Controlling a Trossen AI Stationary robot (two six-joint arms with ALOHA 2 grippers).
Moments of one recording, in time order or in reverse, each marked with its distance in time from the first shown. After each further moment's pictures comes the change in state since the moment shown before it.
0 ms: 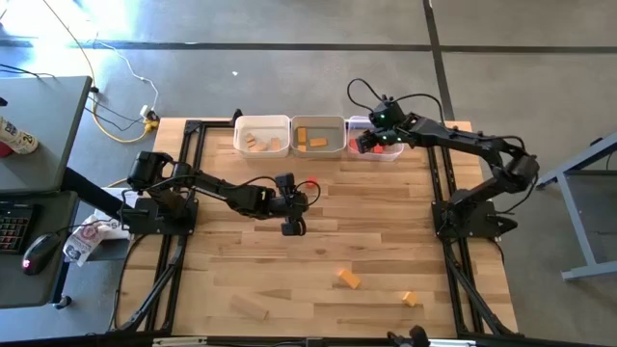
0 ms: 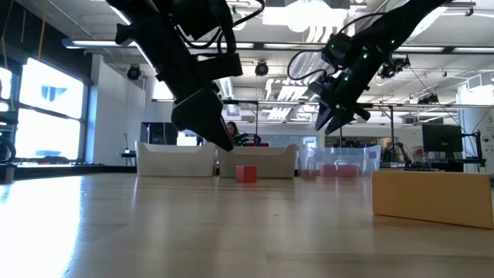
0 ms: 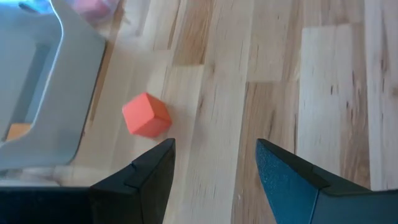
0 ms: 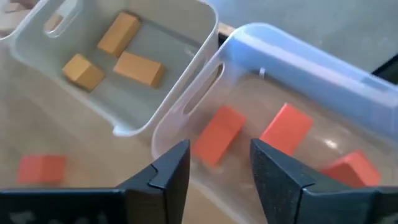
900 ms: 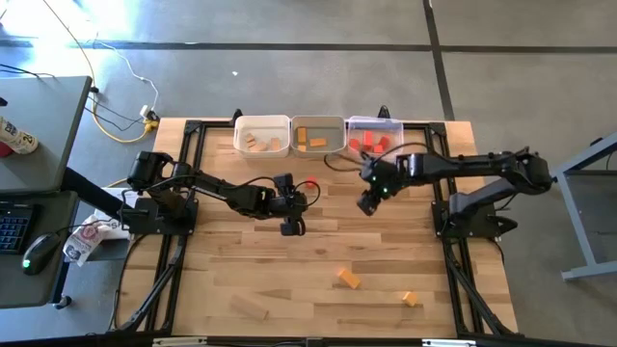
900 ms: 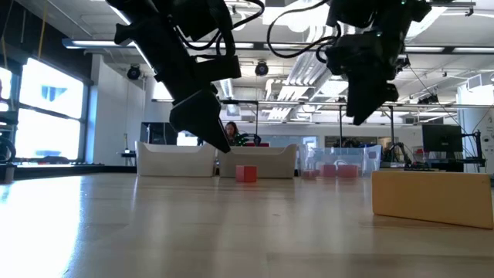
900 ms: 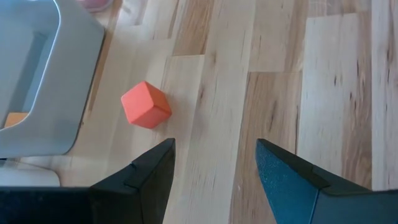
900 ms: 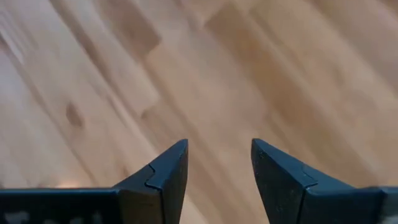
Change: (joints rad) left arm 0.000 0.000 0.000 -0.029 -0.001 -0.029; right arm 0.572 -0.133 0.001 -0.407 -0.024 0.250
